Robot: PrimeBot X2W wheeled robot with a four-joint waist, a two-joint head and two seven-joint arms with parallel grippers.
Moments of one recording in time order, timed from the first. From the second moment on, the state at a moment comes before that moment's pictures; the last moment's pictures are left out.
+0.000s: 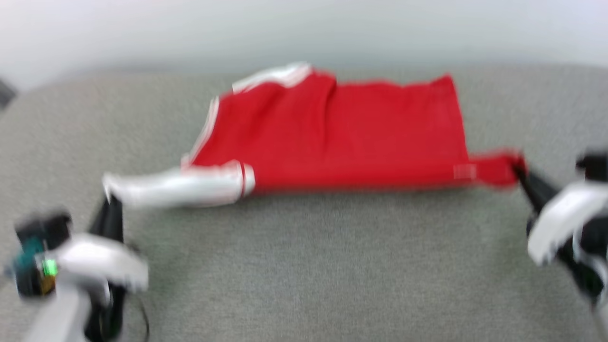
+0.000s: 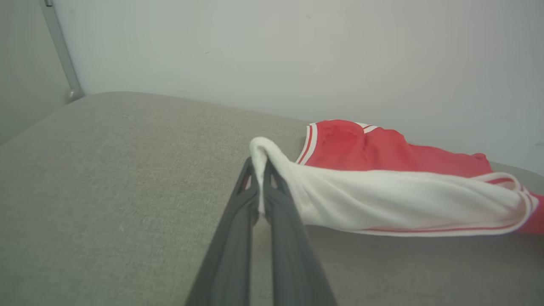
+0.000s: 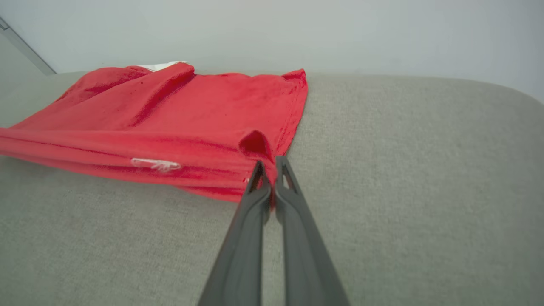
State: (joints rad) left arm -0.35 0.46 -0.25 0.41 -0.77 0.03 -0.25; right arm -0.47 -0.47 0.25 0.40 0.60 0.13 0.13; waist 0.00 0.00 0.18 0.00
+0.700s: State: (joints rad) left arm 0.29 0.49 -0.24 -0.07 -0.85 0.28 -0.10; right arm 0.24 -0.23 -0.09 0.00 0.47 0.13 0.42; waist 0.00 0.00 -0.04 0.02
